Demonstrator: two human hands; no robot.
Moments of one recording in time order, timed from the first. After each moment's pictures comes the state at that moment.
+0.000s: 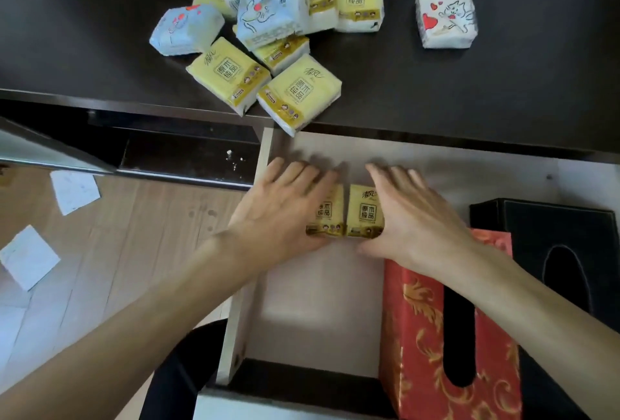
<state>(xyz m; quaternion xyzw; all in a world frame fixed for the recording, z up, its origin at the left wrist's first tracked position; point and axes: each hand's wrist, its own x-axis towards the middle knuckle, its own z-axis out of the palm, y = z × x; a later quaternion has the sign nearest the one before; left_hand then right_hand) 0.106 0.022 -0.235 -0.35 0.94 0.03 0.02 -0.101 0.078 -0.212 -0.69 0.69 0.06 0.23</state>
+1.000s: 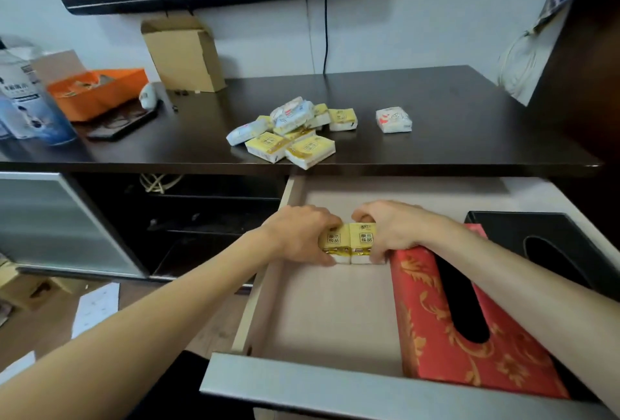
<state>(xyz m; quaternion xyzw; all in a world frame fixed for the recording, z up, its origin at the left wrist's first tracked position) 0.101 0.037 -0.228 -0.36 0.93 0.00 0.05 -0.093 0.081 -0.210 -0.71 0.68 0.04 0.19</state>
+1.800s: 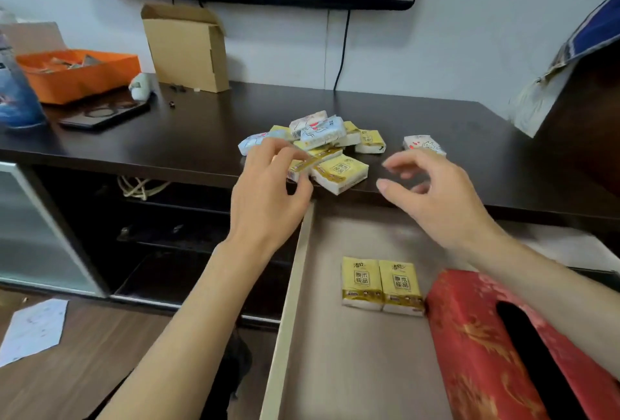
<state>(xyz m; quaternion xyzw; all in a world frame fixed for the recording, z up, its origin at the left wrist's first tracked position) 0.154 -0.011 -0.203 -0.45 0.74 -0.01 -0.50 -0.078 0.054 -0.178 -0.66 0.60 -0.45 0.07</state>
